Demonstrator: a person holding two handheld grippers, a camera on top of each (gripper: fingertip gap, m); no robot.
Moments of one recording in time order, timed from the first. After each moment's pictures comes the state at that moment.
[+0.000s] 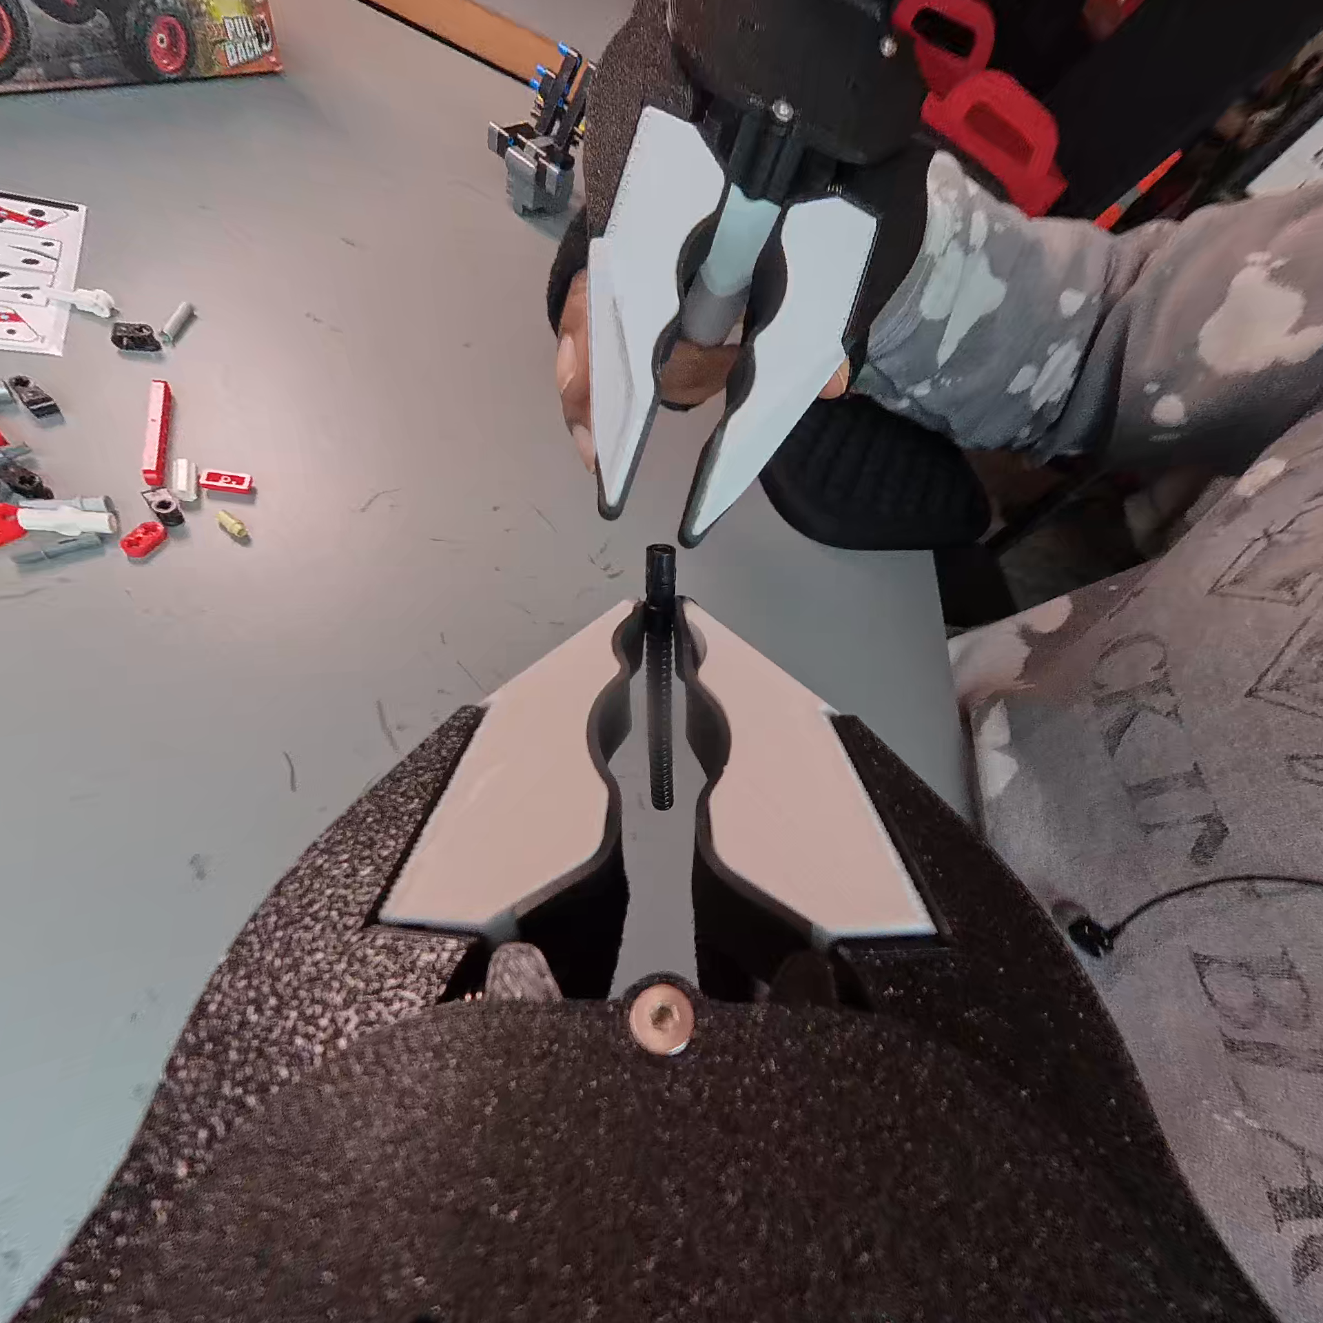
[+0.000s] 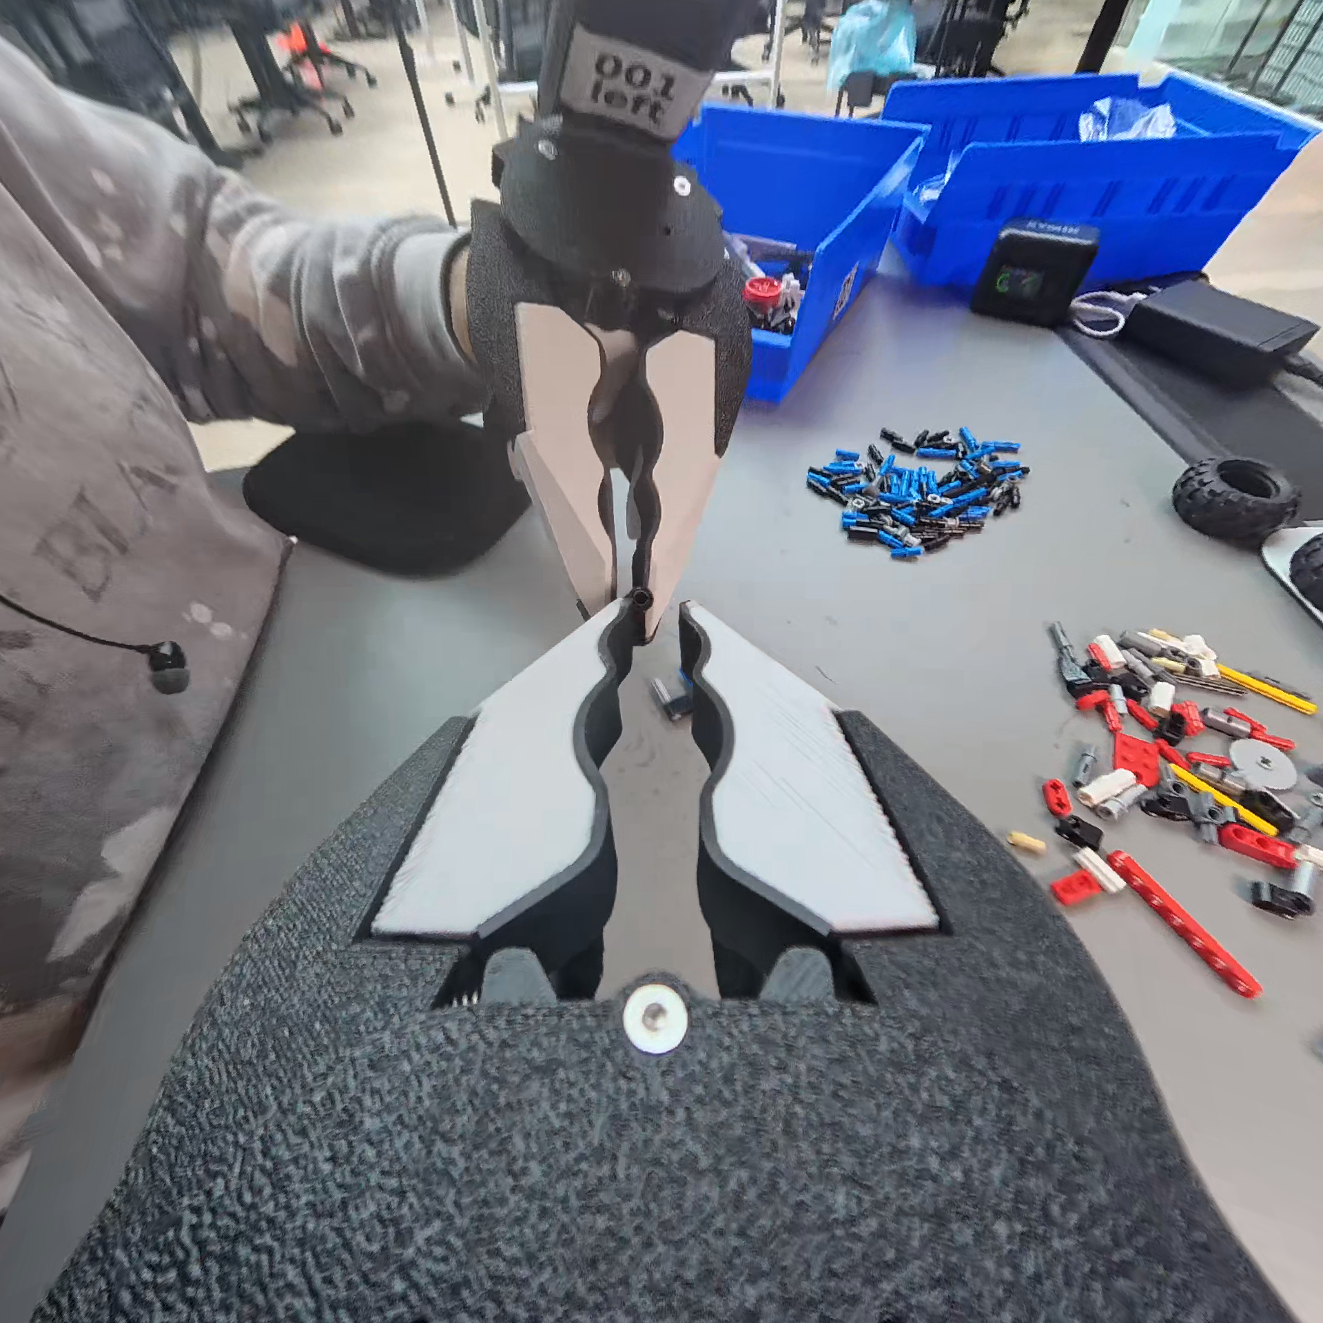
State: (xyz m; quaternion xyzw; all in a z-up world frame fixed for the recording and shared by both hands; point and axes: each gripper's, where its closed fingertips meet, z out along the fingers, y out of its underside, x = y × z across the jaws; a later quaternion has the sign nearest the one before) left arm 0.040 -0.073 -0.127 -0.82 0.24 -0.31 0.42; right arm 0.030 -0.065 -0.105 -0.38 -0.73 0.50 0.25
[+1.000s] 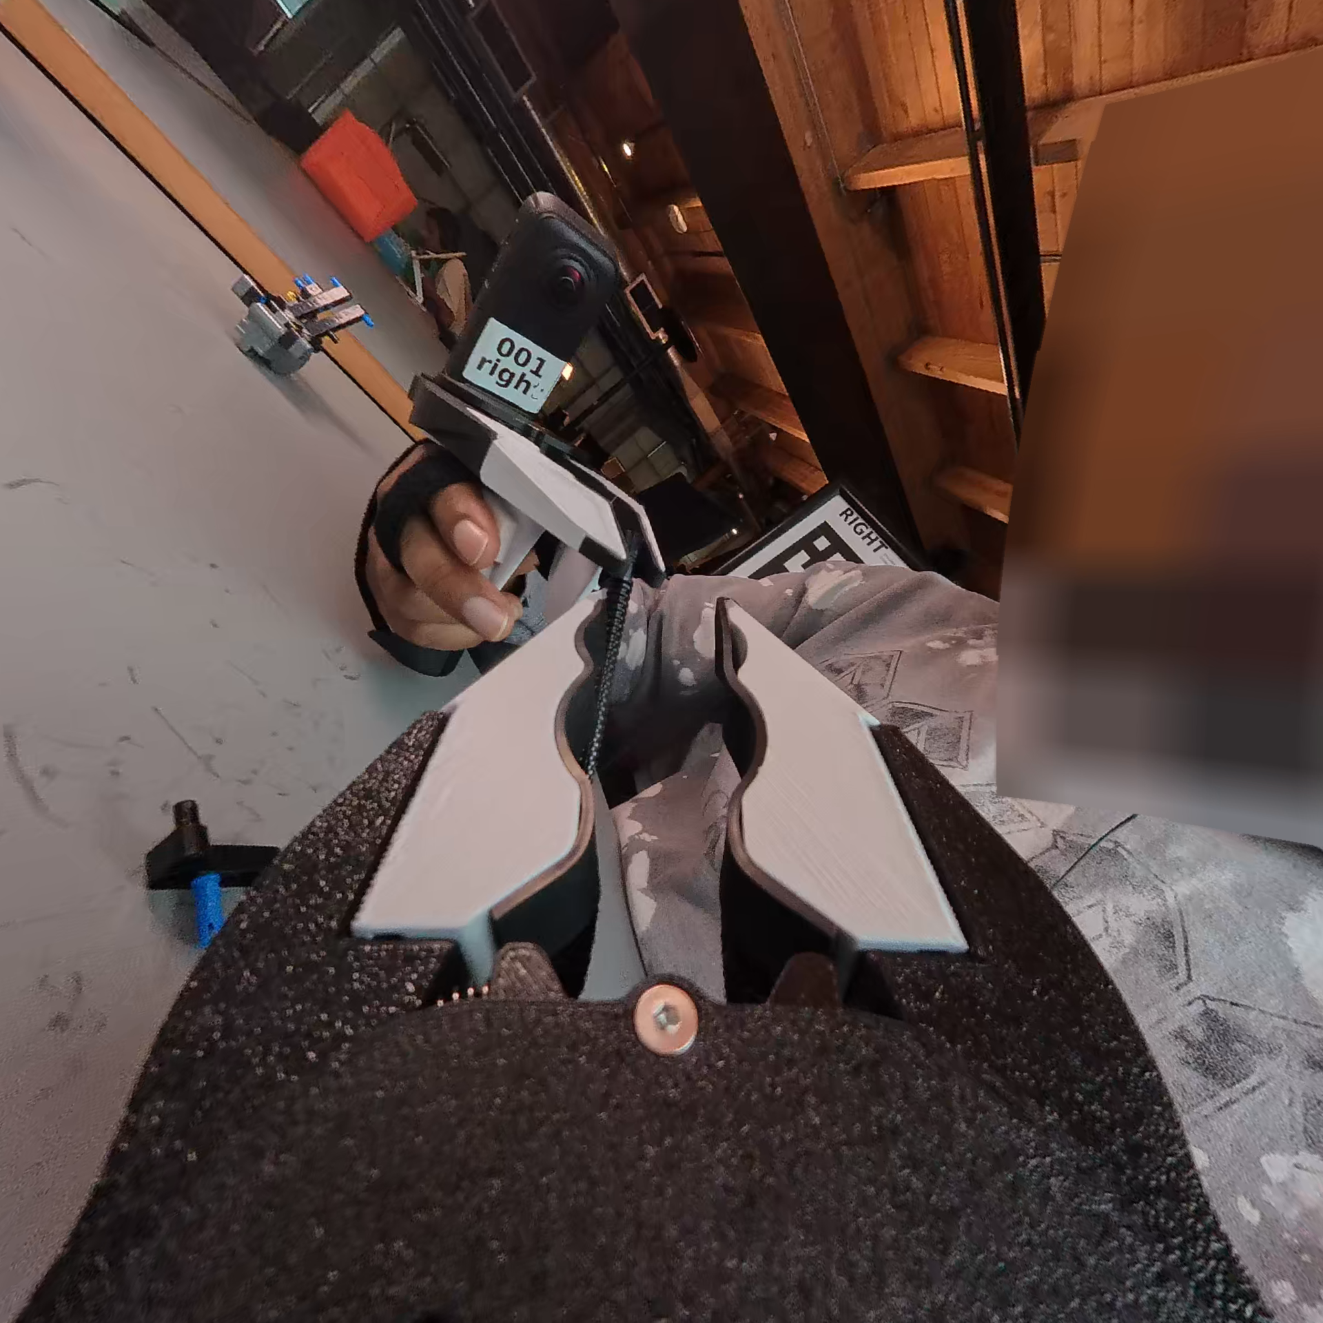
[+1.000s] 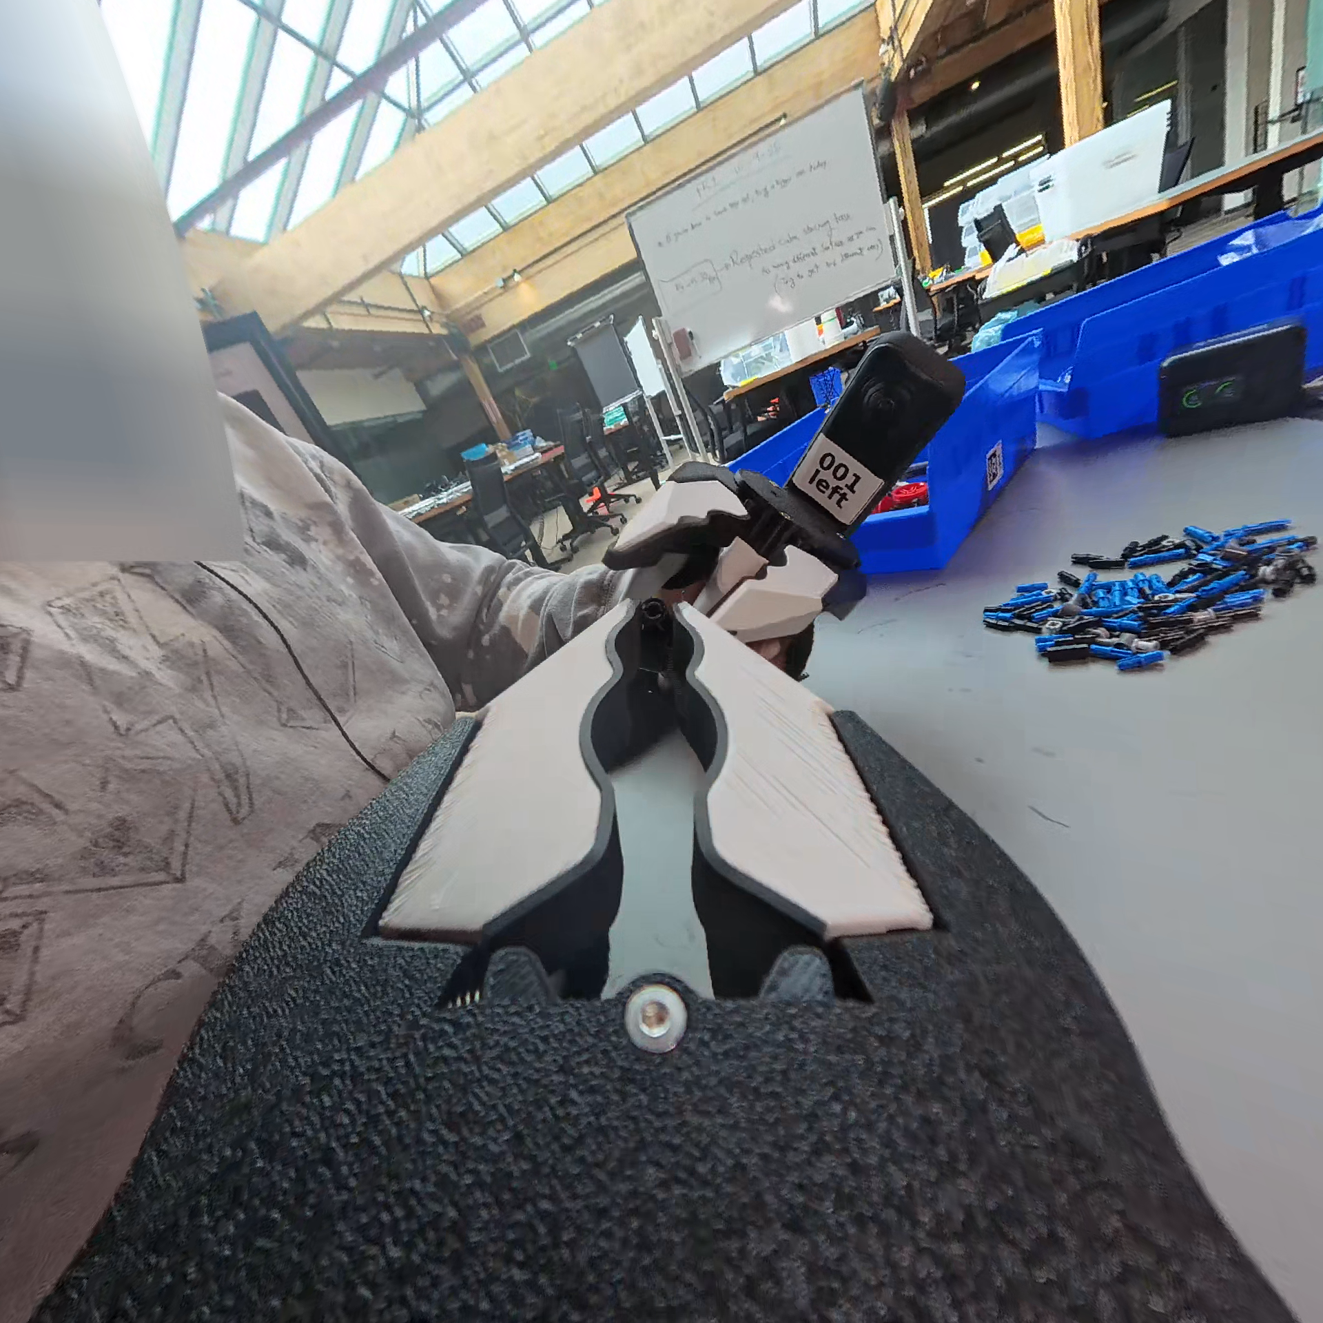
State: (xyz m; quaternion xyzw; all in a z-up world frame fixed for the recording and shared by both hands) left arm 0.023 -0.088 -0.088 -0.61 0.05 -0.67 0.41; right arm 0.024 -0.082 -0.088 -0.36 -0.55 0.74 0.13
